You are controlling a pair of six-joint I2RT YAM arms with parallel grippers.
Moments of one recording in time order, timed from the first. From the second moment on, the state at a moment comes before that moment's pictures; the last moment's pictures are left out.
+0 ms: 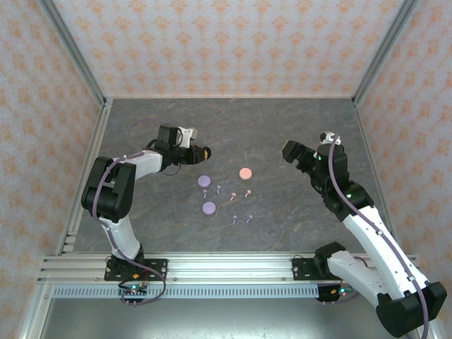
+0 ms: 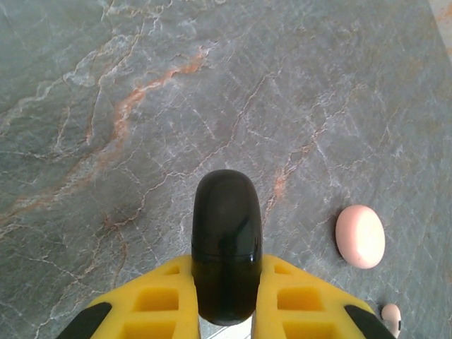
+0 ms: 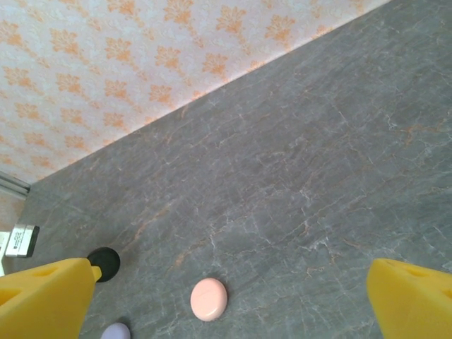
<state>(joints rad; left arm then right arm) -0.18 1.83 1.01 0.00 0.57 -0.29 0.36 0.84 0.84 -0.46 0.15 0.63</state>
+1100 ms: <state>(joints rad) -0.18 1.60 0.90 0.03 0.44 -0.33 0.36 1.13 1.05 -0.67 -0.01 0.39</state>
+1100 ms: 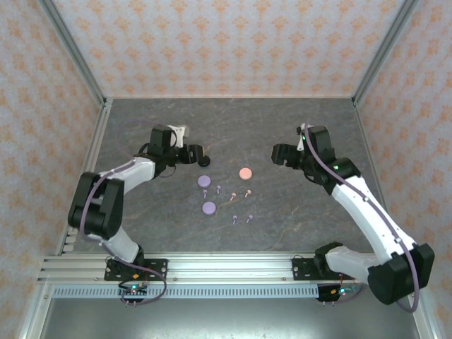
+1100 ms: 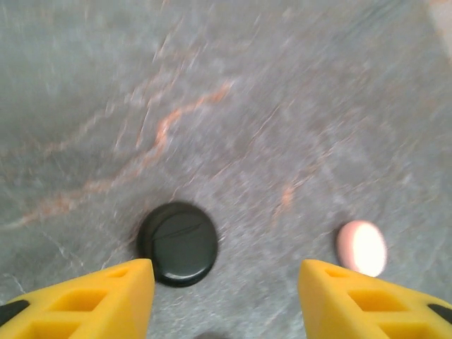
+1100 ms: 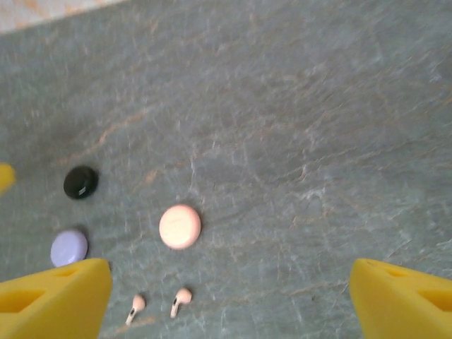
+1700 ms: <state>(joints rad) -0.18 0.98 0.71 -0.02 0.23 -0.31 0.64 1.87 1.52 -0.91 -0.04 -0.13</state>
